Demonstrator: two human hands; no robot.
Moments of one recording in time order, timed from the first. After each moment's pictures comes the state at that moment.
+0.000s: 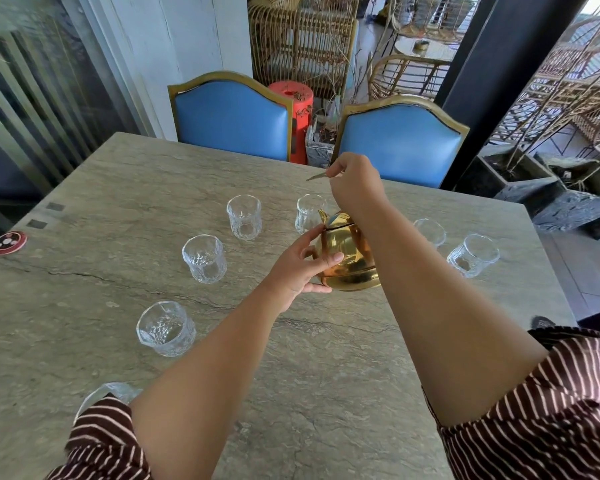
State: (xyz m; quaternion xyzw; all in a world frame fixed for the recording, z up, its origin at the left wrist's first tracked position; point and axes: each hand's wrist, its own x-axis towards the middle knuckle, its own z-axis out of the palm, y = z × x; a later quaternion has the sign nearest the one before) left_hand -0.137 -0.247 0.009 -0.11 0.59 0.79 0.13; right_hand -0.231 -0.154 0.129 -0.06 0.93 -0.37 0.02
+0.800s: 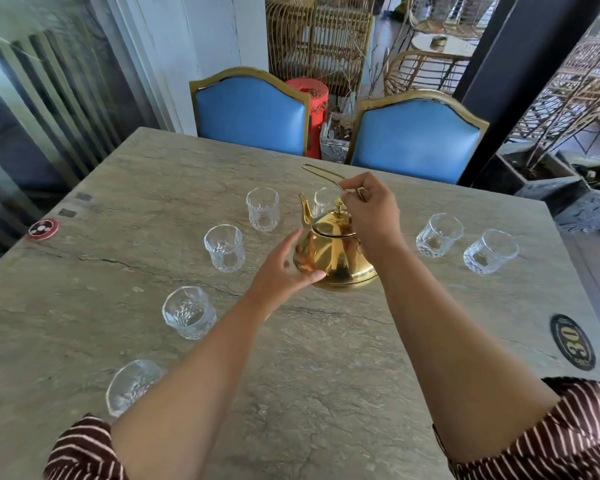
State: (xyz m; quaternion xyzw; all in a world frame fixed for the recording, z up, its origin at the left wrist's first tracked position) left_hand -0.085 -0.287 0.004 -0.08 0.79 0.61 0.03; right_hand -0.175 -0.145 0.095 -0.03 0.79 -0.61 0.00
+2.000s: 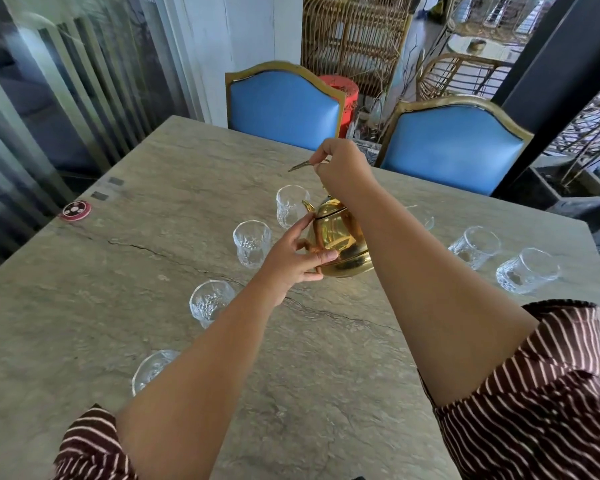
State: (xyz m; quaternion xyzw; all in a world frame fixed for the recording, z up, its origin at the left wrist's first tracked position) left_hand -0.096 -0.318 0.019 -0.17 0.60 0.78 0.04; right_hand -0.211 -0.247 0.132 -0.18 0.91 -0.38 0.06
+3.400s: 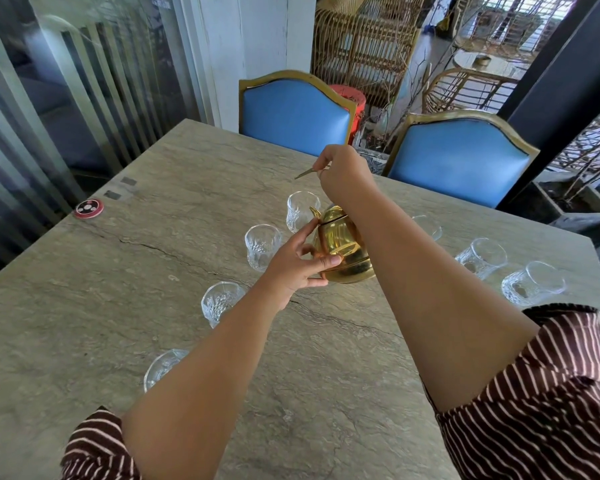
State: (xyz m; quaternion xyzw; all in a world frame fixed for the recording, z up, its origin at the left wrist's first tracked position) left_hand -0.088 -0.331 0.017 -0.15 0.59 0.79 0.04; right_hand -0.206 -0.269 0.136 -0.17 0.93 -0.33 0.07
